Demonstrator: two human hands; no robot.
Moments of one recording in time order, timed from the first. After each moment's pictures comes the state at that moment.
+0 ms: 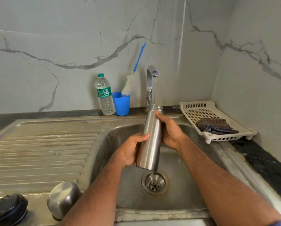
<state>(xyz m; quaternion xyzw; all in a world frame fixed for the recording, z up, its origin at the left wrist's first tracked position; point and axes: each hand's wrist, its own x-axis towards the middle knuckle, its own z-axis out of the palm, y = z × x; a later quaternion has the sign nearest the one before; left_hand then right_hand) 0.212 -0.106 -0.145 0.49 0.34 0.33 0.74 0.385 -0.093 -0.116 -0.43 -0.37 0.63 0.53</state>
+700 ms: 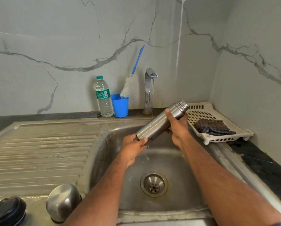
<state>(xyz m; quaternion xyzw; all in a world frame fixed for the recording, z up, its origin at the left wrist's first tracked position) 0.228 -0.091 -0.161 0.44 0.47 0.47 0.60 0.408 -0.086 -0.106 -0.49 -0.28 0.46 0.69</state>
